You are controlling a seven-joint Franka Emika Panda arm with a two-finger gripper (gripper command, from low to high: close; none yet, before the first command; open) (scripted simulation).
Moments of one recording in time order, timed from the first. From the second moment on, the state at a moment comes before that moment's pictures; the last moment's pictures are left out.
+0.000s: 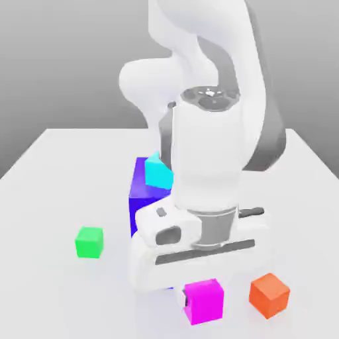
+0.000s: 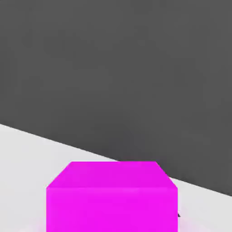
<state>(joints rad) 0.14 0.21 -0.17 -2.35 0.03 2.69 0.53</state>
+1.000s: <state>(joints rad) -0.24 -0.24 -0.35 -2.90 -0.13 2.70 -0.04</state>
